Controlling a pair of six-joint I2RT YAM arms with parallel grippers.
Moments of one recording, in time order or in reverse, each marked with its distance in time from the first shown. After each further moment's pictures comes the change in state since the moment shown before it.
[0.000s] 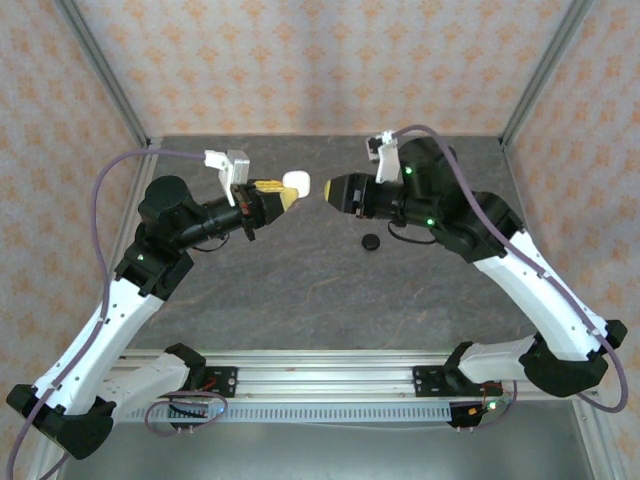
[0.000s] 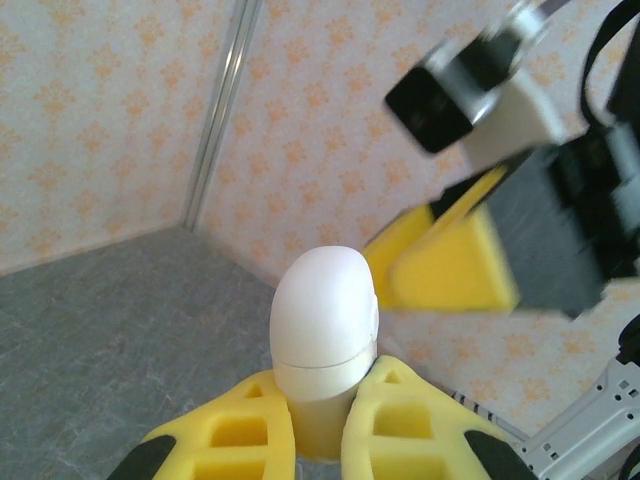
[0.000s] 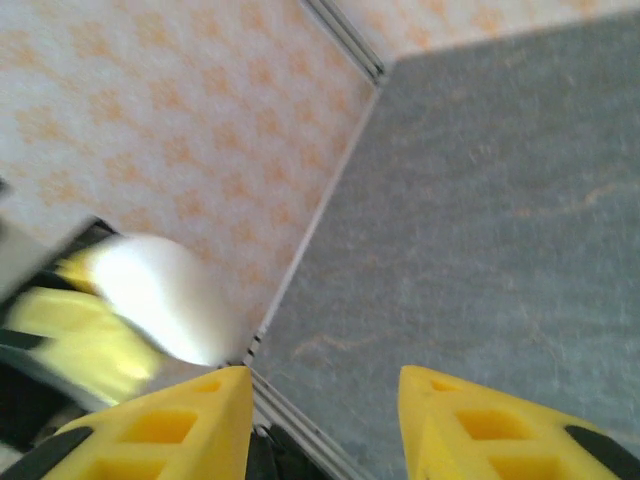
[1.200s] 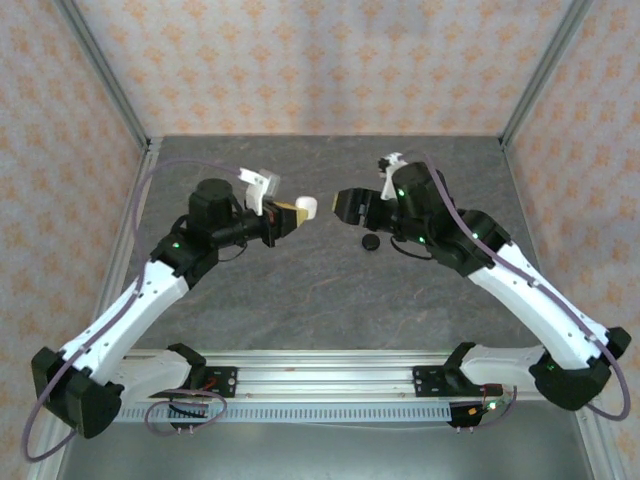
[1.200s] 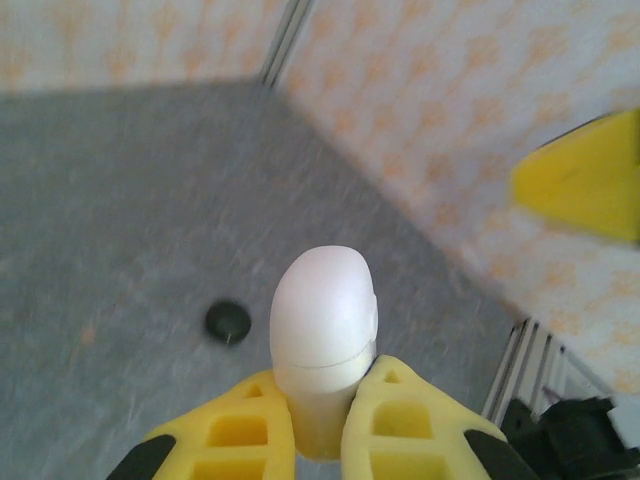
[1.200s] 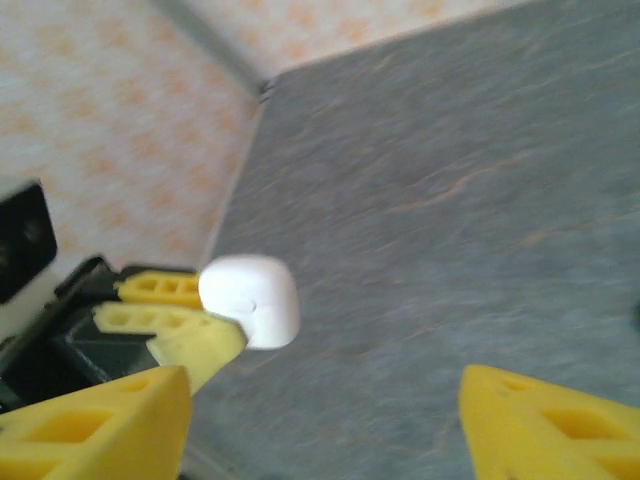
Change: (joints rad) left arm -0.006 0.143 -0.163 -0.086 -0.096 0.045; right arm -0.033 -0.129 -0.335 0.070 0.233 0.014
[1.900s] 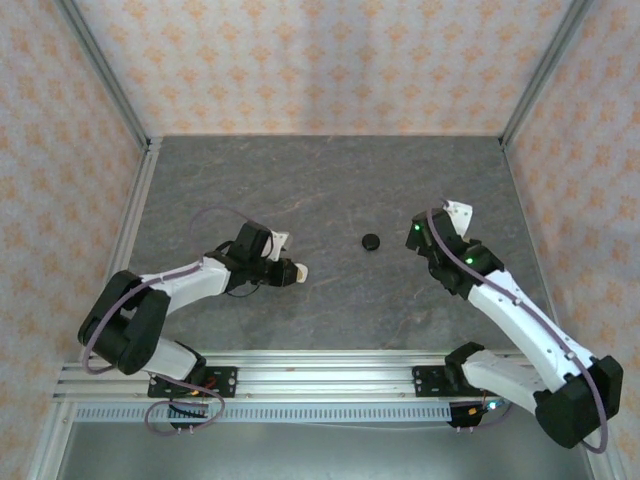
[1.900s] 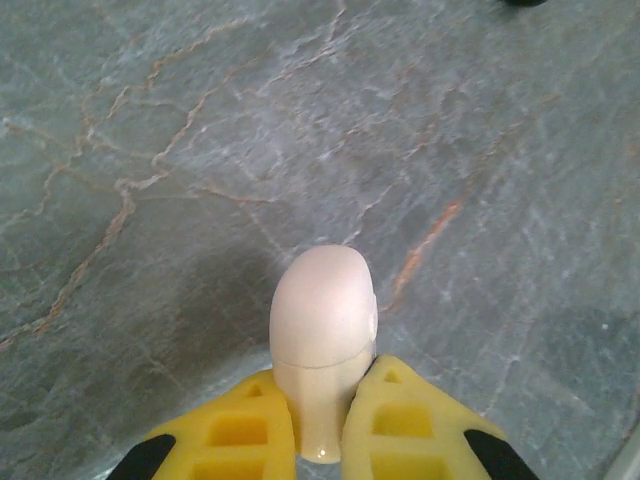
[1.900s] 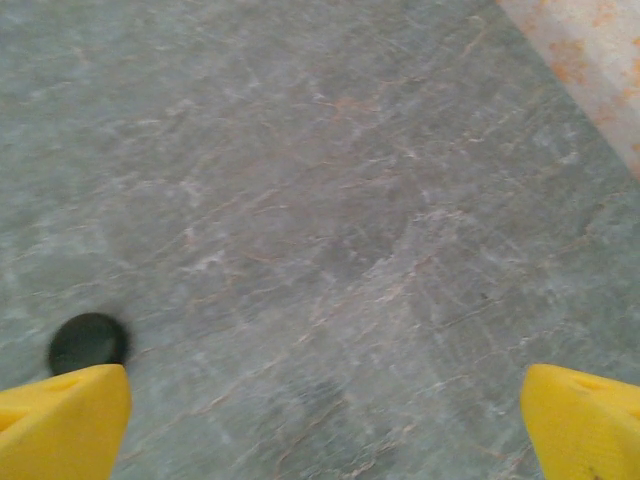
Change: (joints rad) left arm 0.000 0.359 -0.321 0.110 -0.077 -0.050; right arm -0.303 -0.136 -0.539 0.015 0.529 -0.094
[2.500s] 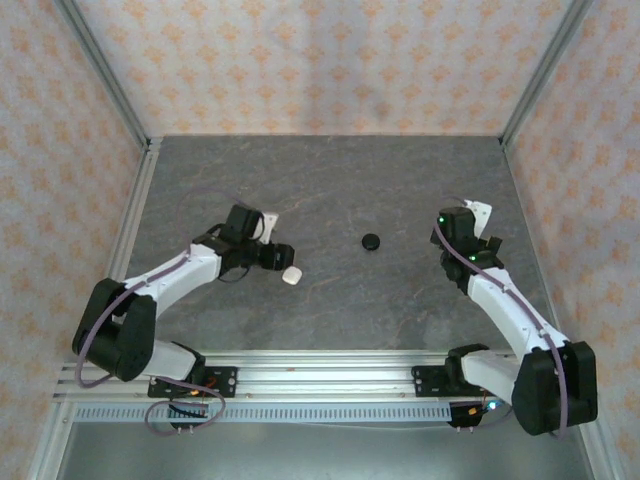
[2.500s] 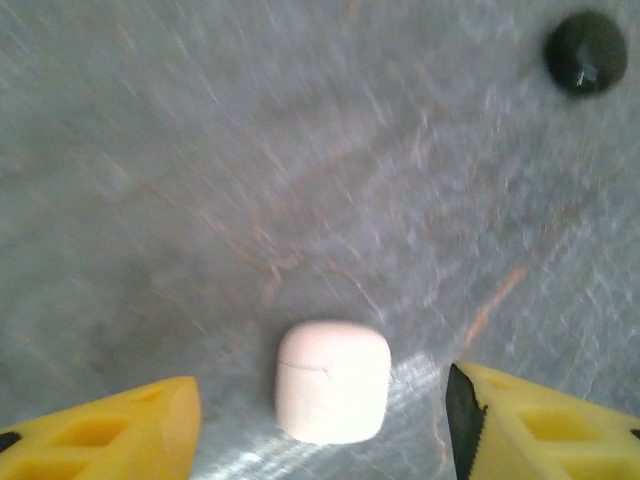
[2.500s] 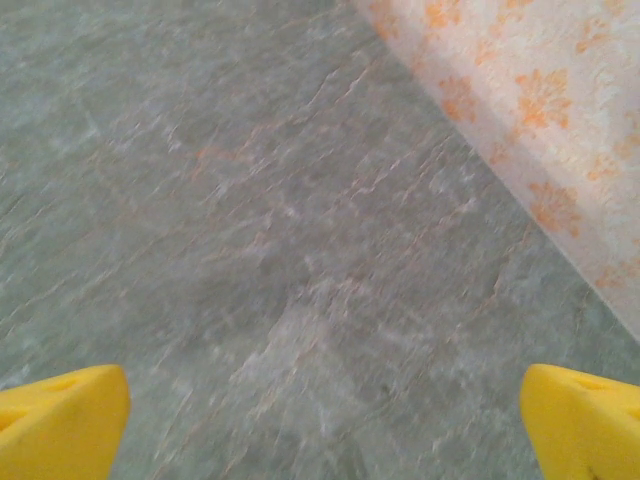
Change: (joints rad) left arm 0.096 -0.063 0.175 -0.228 -0.149 0.128; right arm -0.299 0.078 -0.203 0.432 -0.001 -0.263
